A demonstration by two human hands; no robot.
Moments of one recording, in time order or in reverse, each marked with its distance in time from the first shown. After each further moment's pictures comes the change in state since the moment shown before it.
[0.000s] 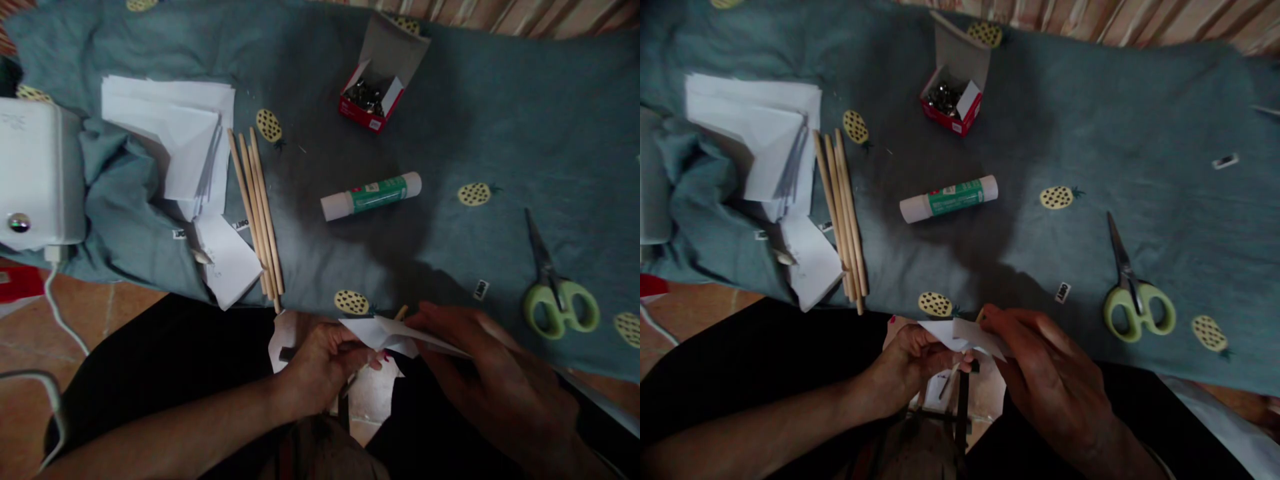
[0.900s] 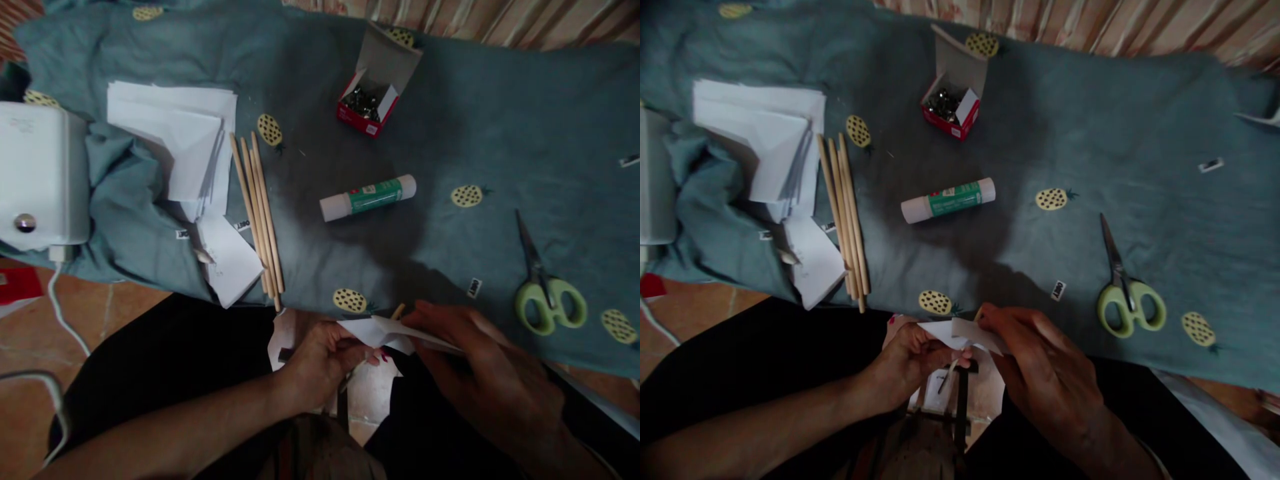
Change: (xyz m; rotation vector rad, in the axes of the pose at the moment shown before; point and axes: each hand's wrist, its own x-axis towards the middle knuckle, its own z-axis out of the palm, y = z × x) left_hand 0.001 -0.002 0.000 -0.046 -0.018 0.022; right_hand -0.003 -0.001 0.003 -0.045 0.043 -0.045
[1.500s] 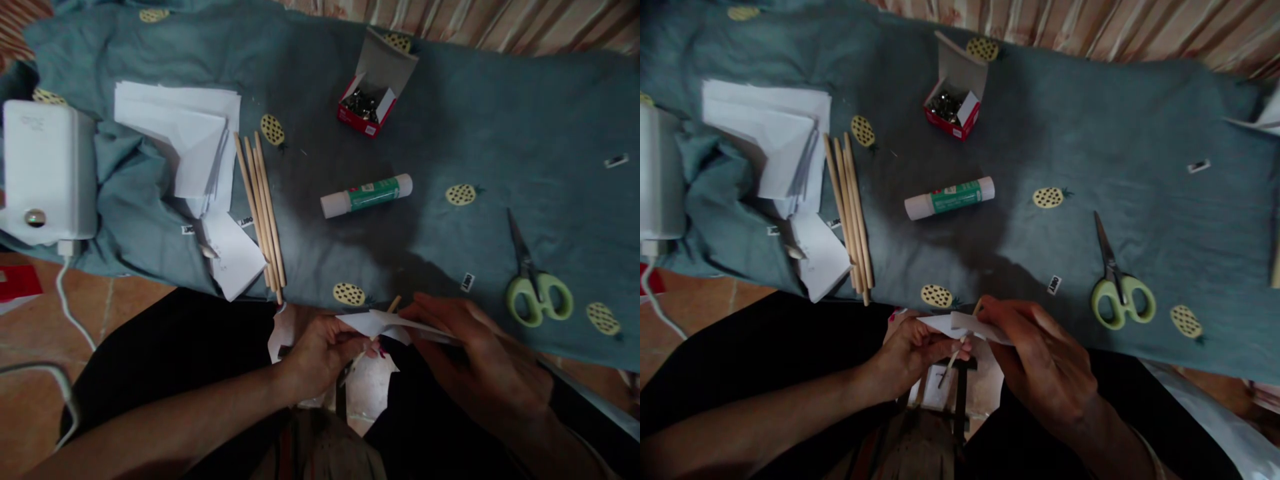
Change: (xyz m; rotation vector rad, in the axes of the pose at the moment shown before) left_hand 0.000 -0.001 -0.001 -0.036 -0.013 0.006; right_hand -0.003 0.003 -0.004 -0.032 -0.051 0.103
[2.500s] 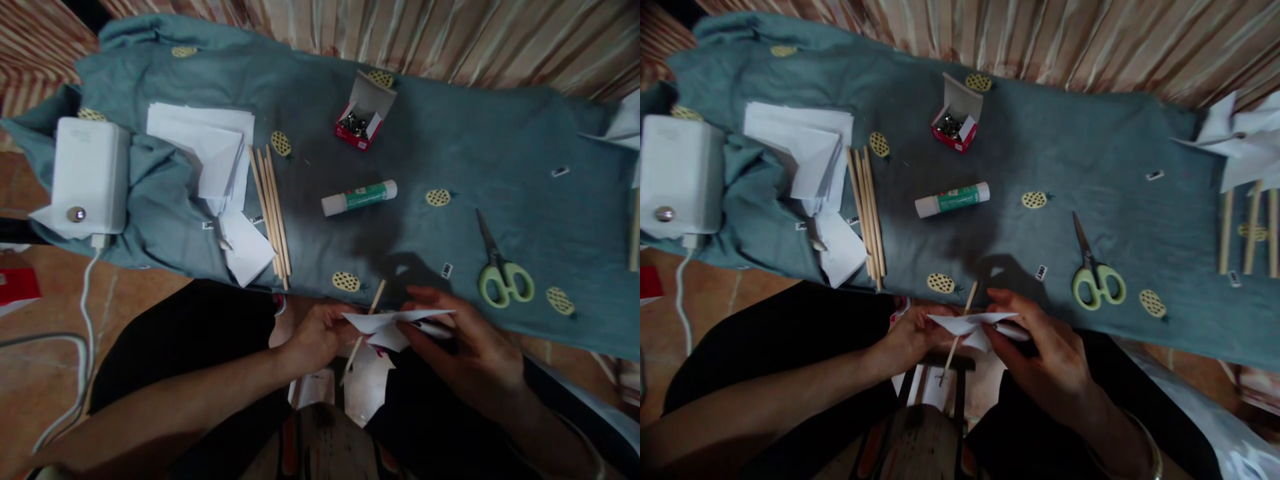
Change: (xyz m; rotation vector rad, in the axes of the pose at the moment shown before) left_hand -0.002 0.002 -0.002 -0.015 0.056 -0.024; right_hand -0.021 -0.012 -0.001 0.418 0.080 0.228
